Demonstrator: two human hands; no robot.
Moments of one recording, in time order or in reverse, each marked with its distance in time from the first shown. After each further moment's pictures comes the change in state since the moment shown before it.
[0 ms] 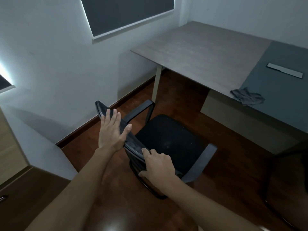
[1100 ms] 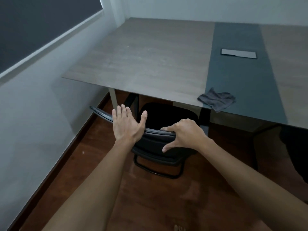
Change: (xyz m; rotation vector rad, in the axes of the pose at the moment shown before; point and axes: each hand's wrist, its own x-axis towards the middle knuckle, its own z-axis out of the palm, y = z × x) left_hand 0.305 0.224 0.111 0.161 -0.186 0.158; right_hand 0.180 0.337 -0.105 -0.040 0.215 0.178
